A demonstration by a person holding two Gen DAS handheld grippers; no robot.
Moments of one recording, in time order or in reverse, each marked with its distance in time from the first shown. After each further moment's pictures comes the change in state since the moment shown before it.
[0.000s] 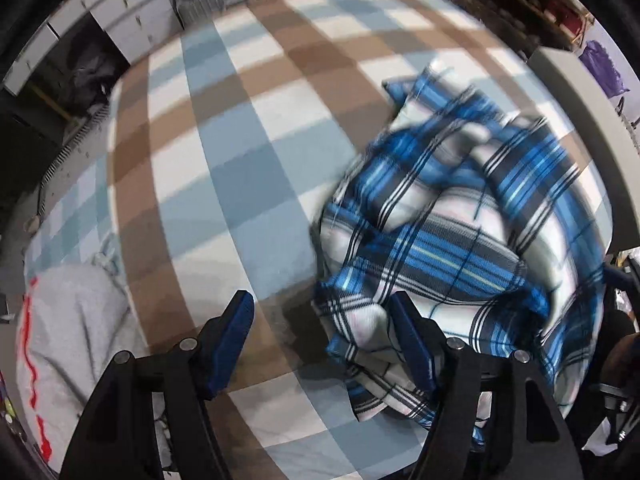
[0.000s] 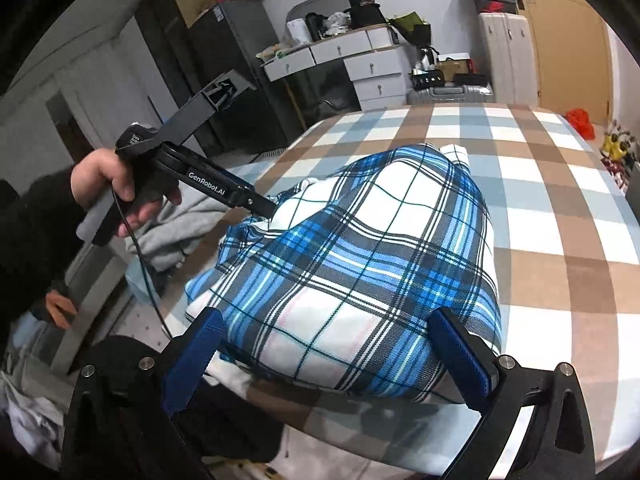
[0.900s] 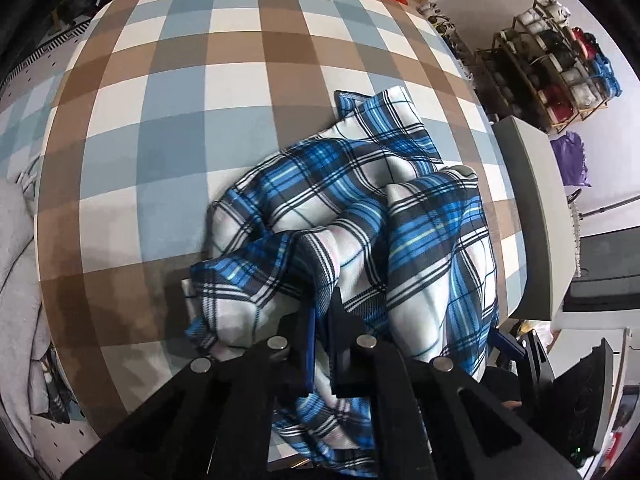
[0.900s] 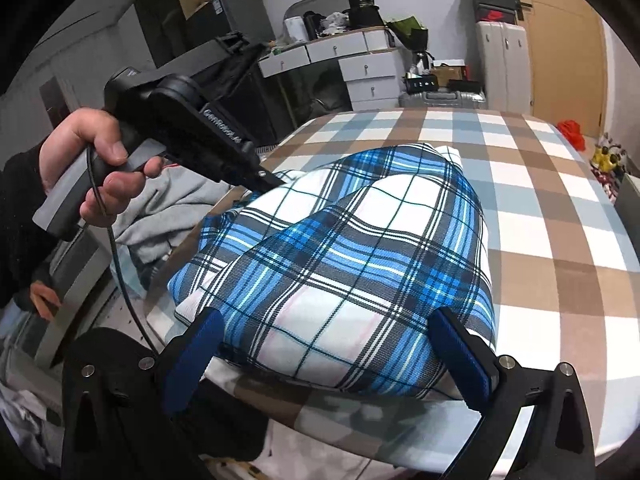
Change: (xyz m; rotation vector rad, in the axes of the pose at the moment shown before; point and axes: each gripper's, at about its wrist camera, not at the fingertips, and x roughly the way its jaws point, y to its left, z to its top) left arm 0.011 -0.020 0.010 -0.315 0.060 -0.343; right arm 0.001 0.013 -0.016 -0.048 -0.003 -0.067
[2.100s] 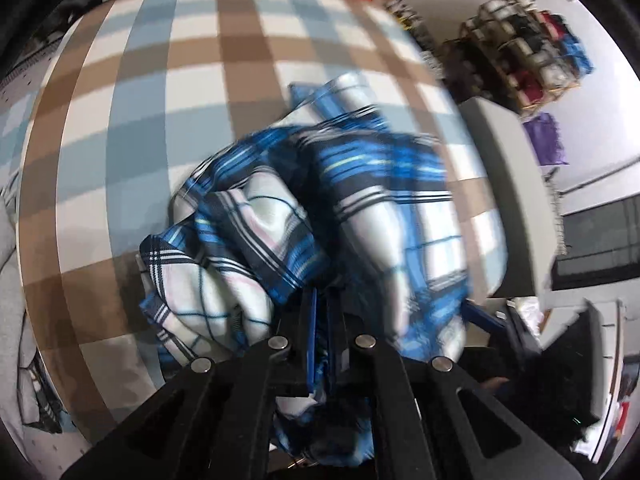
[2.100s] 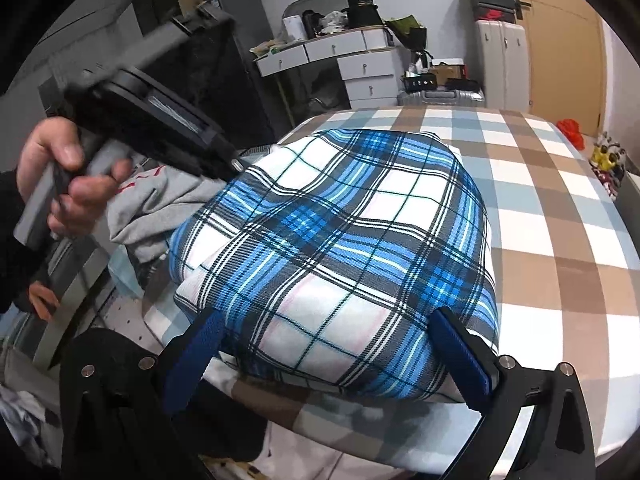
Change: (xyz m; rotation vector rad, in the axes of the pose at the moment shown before) left arm 0.011 -0.024 -0.015 0.067 0.008 -0.053; right arm 0.001 -0.003 -0.001 0.004 0.003 0.005
